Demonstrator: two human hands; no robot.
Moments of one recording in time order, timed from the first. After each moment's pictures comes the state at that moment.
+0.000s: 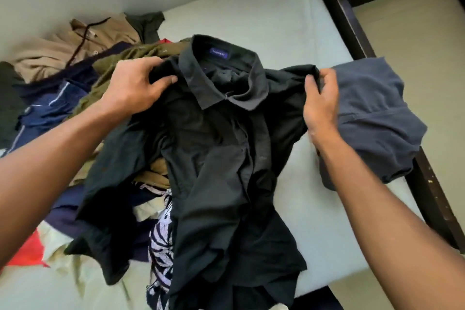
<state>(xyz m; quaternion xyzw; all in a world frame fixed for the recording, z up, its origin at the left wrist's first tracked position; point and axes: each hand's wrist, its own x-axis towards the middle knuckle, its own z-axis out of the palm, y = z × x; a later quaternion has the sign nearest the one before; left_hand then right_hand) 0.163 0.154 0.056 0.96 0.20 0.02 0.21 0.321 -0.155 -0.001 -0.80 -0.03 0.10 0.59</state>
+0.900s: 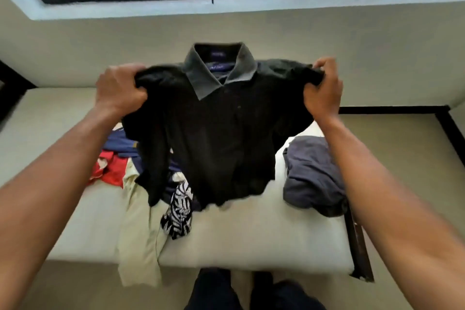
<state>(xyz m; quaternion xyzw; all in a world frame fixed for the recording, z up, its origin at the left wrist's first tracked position) -0.020 0.009 0.397 0.88 0.43 0.19 0.00 0.320 -0.225 0.325 -0.79 -0.33 -0.05 0.51</state>
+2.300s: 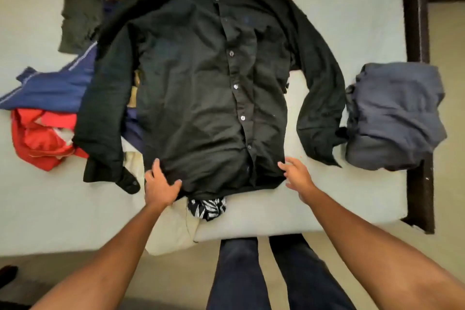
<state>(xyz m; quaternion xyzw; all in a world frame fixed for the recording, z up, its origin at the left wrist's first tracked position) -0.194 0.021 -0.042 0.62 0.66 -0.20 0.37 0.099 -0.201 -0.048 -0.80 0.14 0.53 0.24</state>
